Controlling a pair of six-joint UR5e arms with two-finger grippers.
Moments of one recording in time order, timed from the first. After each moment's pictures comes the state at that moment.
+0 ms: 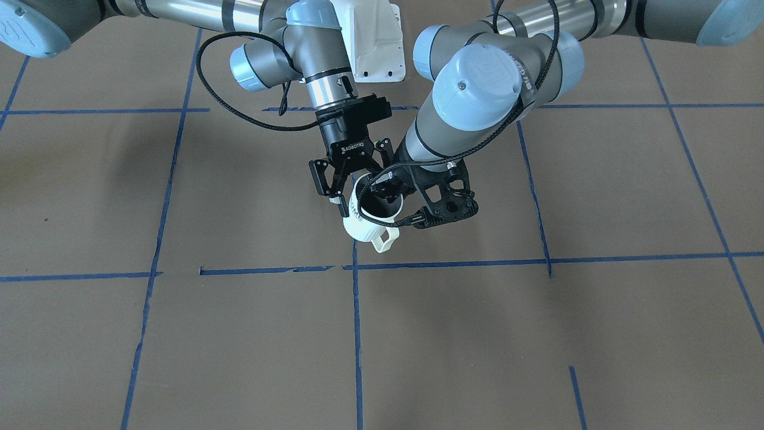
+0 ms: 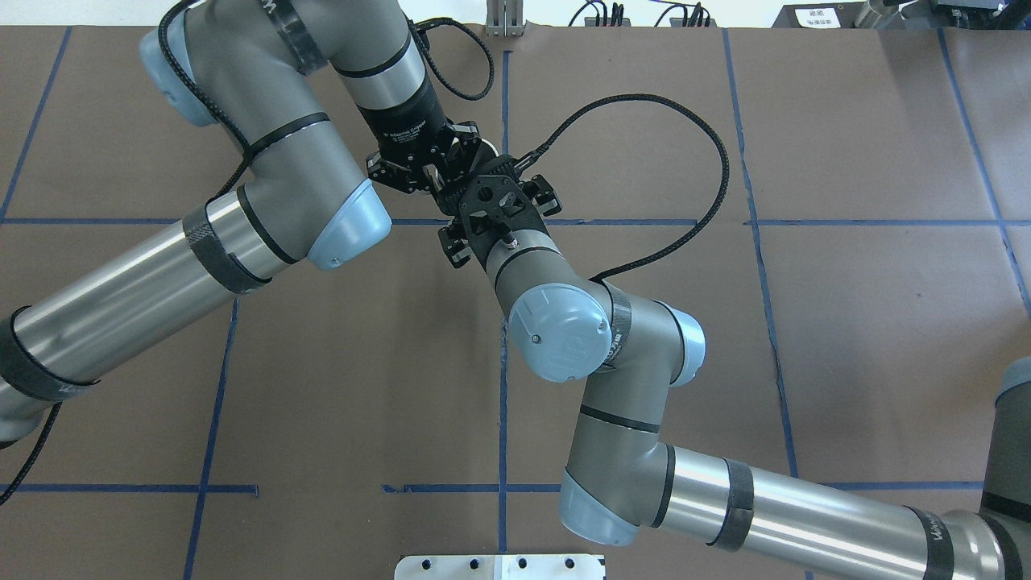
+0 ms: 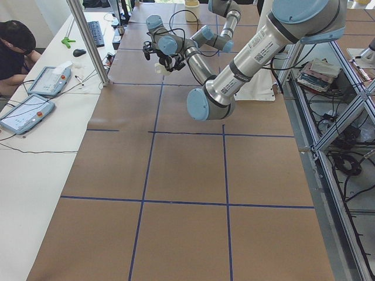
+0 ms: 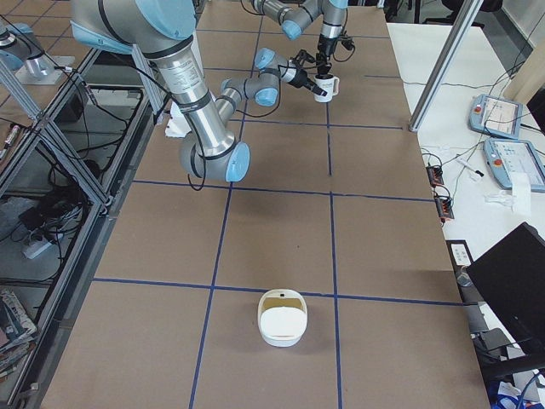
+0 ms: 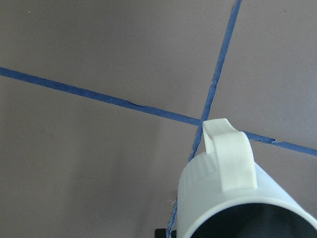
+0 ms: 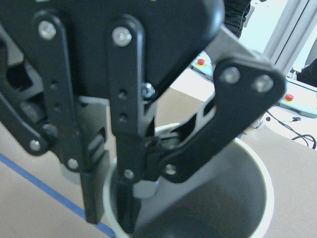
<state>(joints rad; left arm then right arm) -0.80 -2.47 -1.48 -1.53 -2.30 -1.29 0.38 -0.85 1.55 -1.00 1.04 0.66</state>
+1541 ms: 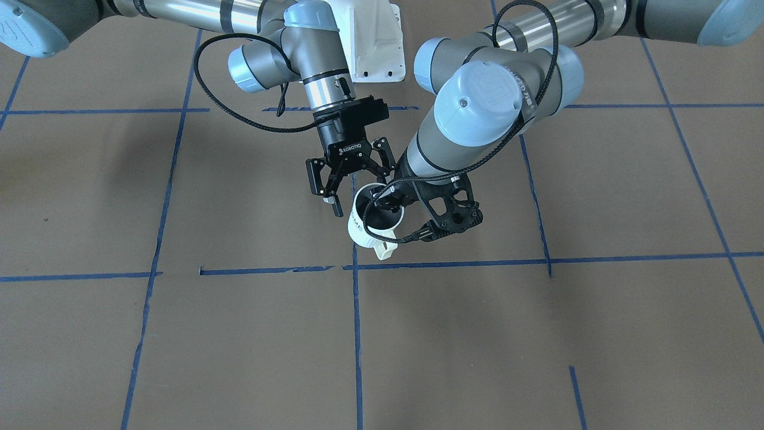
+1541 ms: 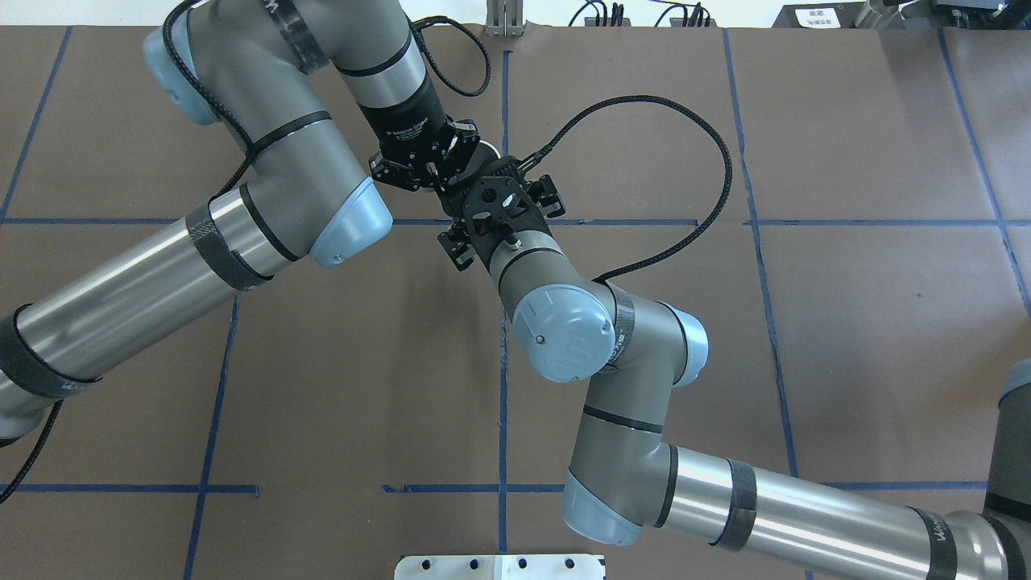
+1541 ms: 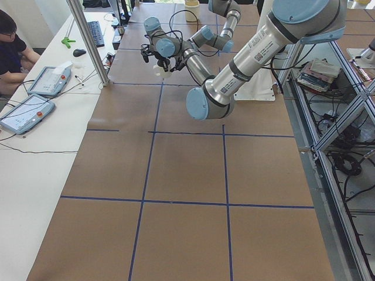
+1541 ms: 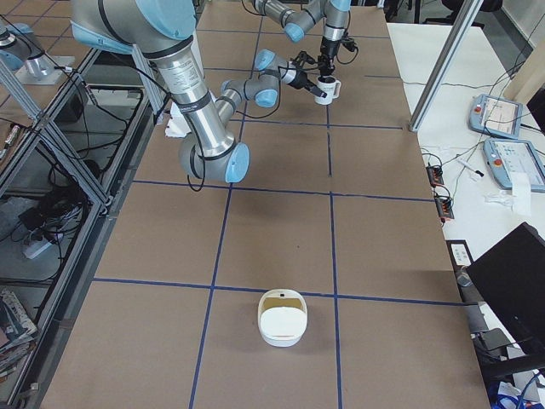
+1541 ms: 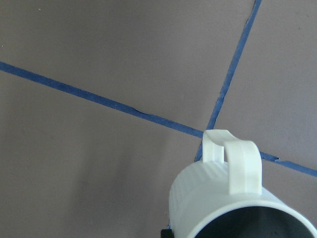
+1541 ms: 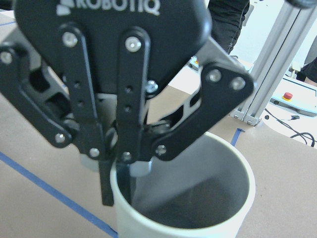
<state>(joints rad) -0.81 -2.48 -1.41 -1.59 -2.30 -1.38 0.38 -0.86 1.55 -1.00 1.04 0.66</state>
